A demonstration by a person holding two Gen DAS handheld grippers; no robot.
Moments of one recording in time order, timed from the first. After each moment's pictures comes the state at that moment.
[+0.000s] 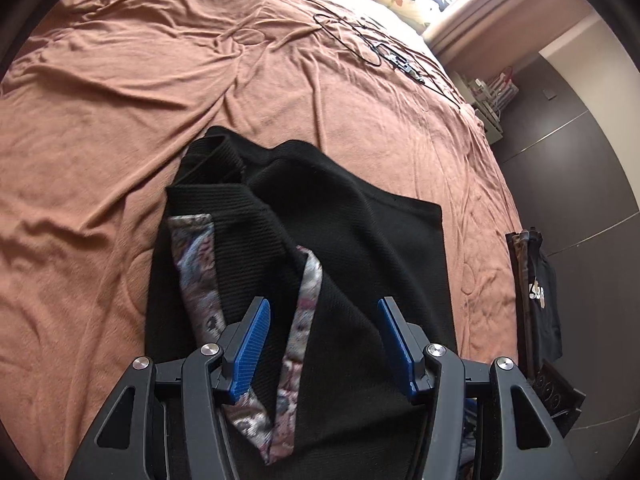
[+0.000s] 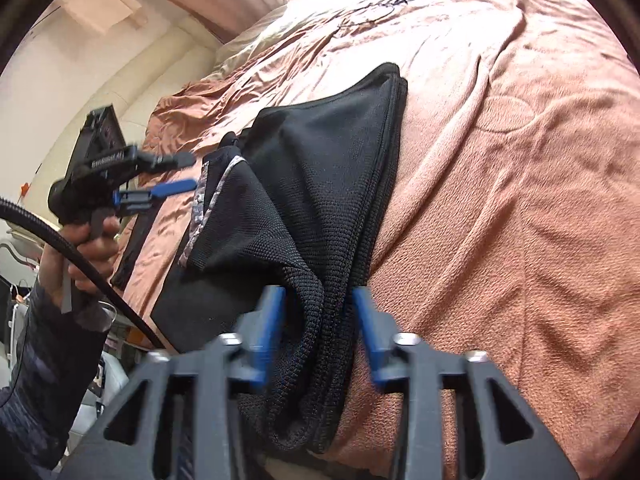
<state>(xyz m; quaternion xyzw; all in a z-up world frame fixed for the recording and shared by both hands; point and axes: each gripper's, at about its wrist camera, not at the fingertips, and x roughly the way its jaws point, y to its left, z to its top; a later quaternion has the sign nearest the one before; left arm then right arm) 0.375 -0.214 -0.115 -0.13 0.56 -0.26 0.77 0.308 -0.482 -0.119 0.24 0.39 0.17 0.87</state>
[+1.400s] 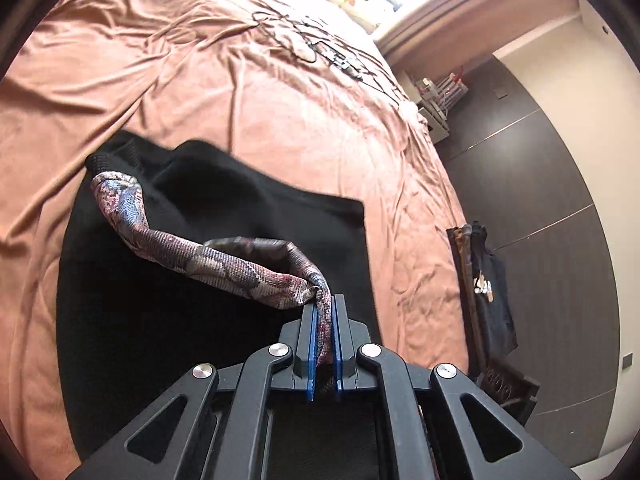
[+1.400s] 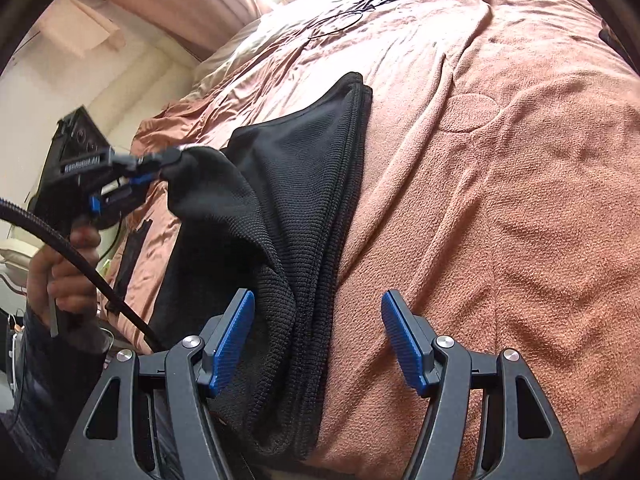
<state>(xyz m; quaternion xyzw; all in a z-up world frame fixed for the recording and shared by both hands) 0.371 -0.262 -0.098 -0.17 0.54 -0.35 0.75 0.305 -0.497 -0.125 0.27 0.39 0.14 0.87</state>
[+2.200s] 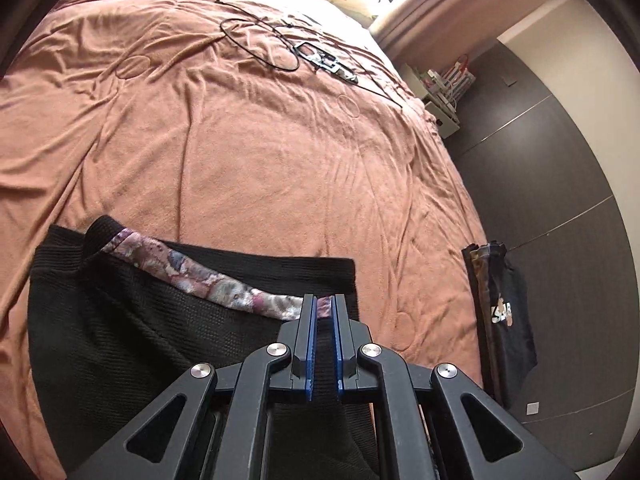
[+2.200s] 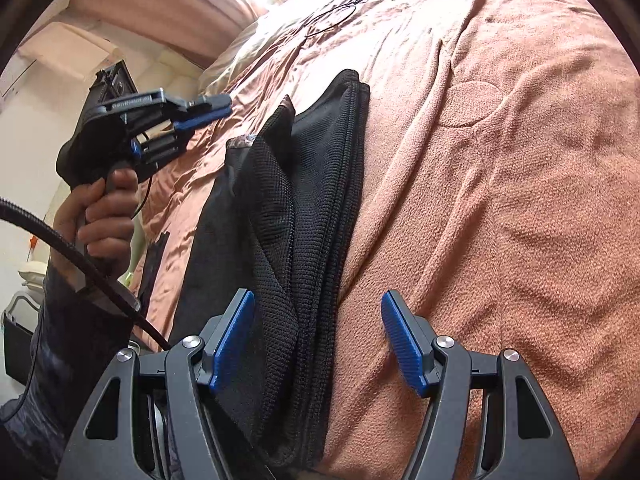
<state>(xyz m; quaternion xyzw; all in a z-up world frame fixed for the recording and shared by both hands) 0.432 -0.331 -0.094 -0.12 0.55 -0.33 0.76 0.320 -0.511 -0.134 0.31 0.39 0.16 0.85</state>
